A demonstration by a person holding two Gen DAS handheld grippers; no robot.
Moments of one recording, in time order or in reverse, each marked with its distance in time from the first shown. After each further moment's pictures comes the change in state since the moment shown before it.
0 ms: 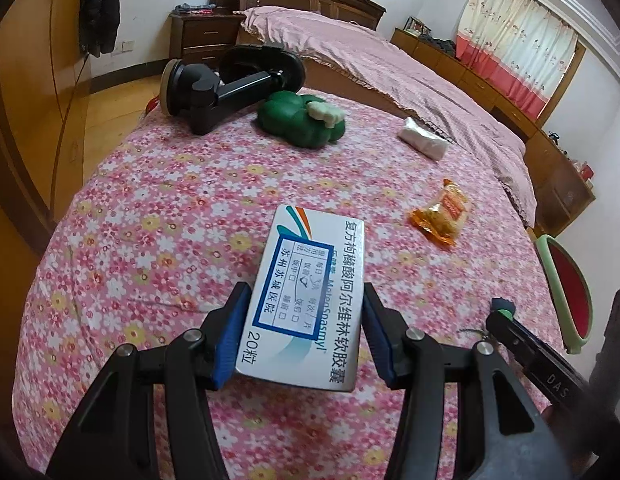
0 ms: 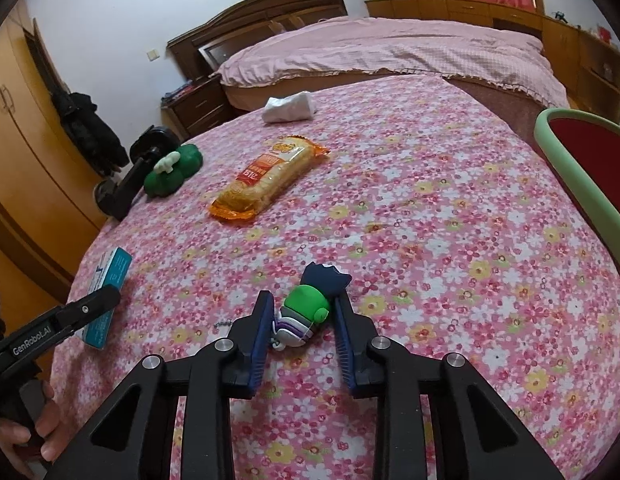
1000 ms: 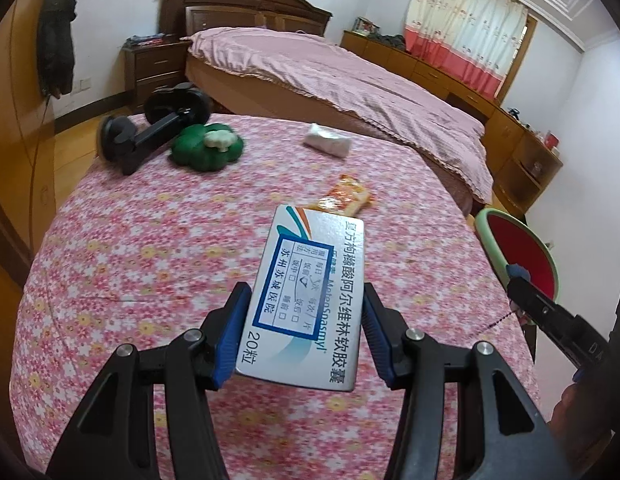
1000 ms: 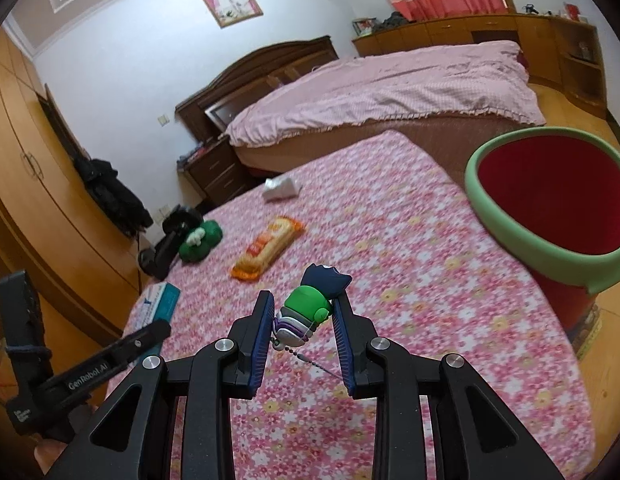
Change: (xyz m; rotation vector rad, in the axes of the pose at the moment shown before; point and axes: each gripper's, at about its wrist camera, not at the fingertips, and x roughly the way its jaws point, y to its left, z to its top) left arm -0.040 -0.086 -0.013 0.148 -0.037 -0.092; right arm -0.108 -0.046 0.003 0.115 -0.199 0.084
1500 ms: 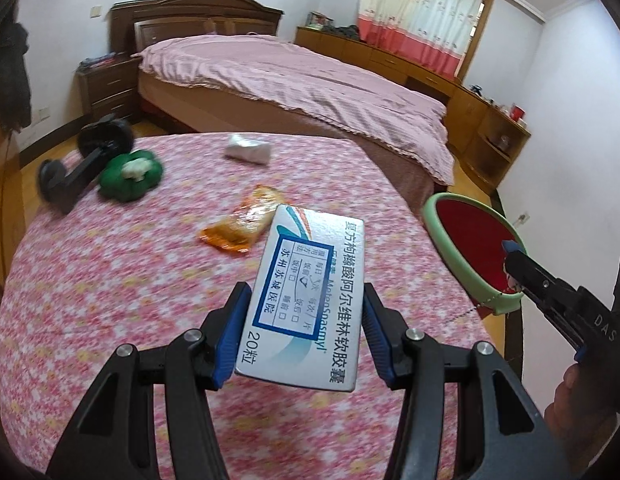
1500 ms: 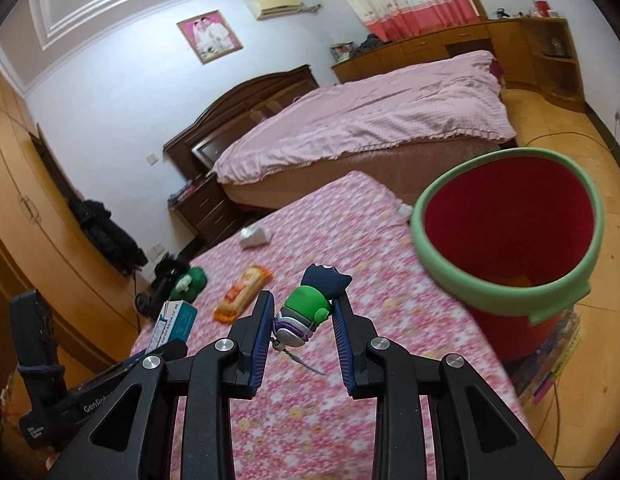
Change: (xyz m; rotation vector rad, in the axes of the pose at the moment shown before) left arm 0.012 -0.072 0.014 0.126 0.013 -0.096; right arm -0.044 -0.048 0.025 0.081 -0.112 -0.035
